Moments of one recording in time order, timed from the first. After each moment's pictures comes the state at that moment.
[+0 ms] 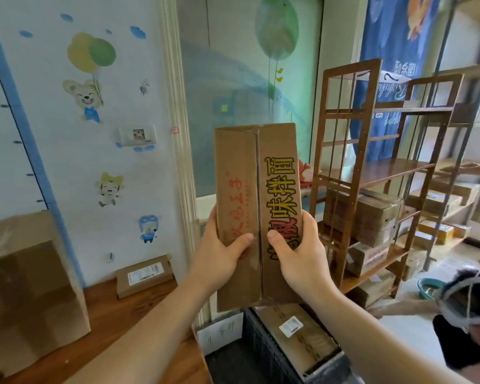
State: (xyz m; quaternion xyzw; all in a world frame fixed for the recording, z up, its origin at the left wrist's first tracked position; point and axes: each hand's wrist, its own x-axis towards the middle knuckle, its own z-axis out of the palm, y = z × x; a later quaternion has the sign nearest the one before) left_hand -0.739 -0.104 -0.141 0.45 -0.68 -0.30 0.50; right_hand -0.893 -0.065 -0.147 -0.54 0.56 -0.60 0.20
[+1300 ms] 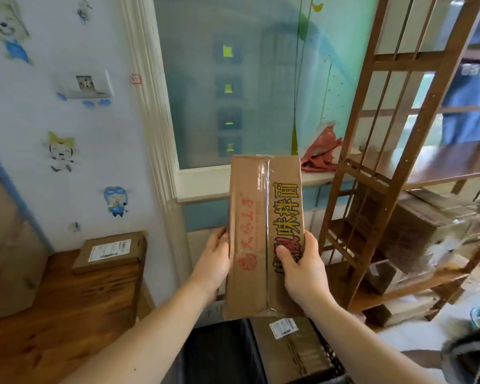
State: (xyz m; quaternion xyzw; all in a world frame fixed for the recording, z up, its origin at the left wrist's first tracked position) left_hand -0.926 -0.297 -0.232 0.58 -0.48 -0.47 0.46; right_hand -1.091 -0.288 -0.241 -0.53 0.62 -0.47 0.34
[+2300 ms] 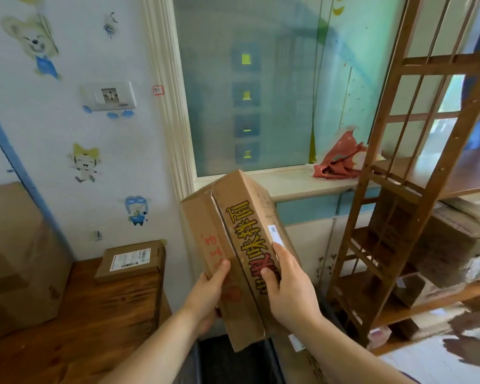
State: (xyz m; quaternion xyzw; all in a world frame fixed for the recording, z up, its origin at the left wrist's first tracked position) left_hand -0.856 -0.301 -0.276 0.49 -0.31 -0.62 0.53; right_hand -1.024 -0.295 -0.249 -0.70 0.58 -0.35 0.23
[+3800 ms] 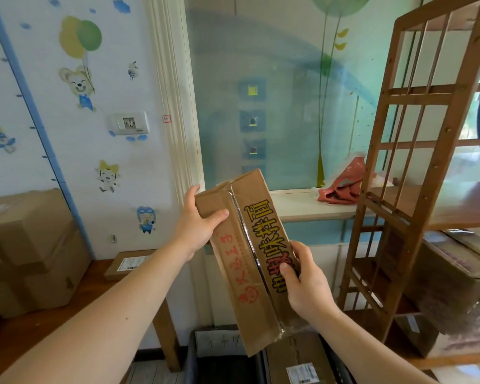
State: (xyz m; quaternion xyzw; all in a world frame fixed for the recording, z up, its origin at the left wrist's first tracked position) left_hand -0.933 -0.333 -0.141 0.61 -0.48 -0.26 0.57; right_hand -1.156 -0.328 -0.222 -0.69 0.50 -0.40 0.34
